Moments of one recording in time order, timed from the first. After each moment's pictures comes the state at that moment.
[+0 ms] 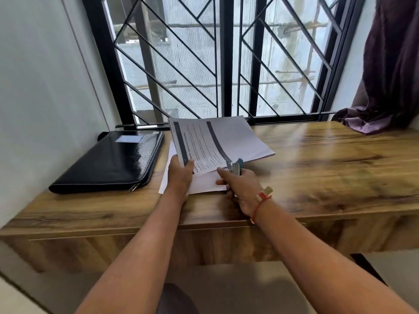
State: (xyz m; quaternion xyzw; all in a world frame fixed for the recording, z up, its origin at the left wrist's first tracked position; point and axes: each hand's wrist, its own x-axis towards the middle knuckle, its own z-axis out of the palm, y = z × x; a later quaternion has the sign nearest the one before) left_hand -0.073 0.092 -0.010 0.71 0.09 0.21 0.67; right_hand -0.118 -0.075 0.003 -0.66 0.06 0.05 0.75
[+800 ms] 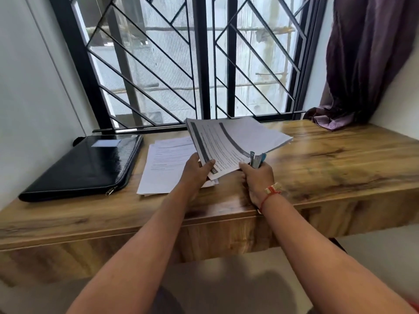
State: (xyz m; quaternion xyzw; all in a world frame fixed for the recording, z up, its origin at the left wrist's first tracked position) left_hand -0.081 0.005 0.001 0.74 -0.05 0.08 0.66; right_hand -0.110 -0.162 -0.003 -0.65 0.13 -0.17 0.73
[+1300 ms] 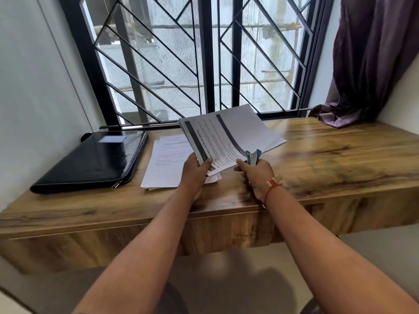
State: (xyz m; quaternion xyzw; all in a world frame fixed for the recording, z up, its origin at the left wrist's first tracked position) left_hand -0.090 0.010 -0.014 0.71 -0.03 0.13 0.70; right_hand -0.109 -0.164 -0.001 -0.71 0.12 -0.07 0.70
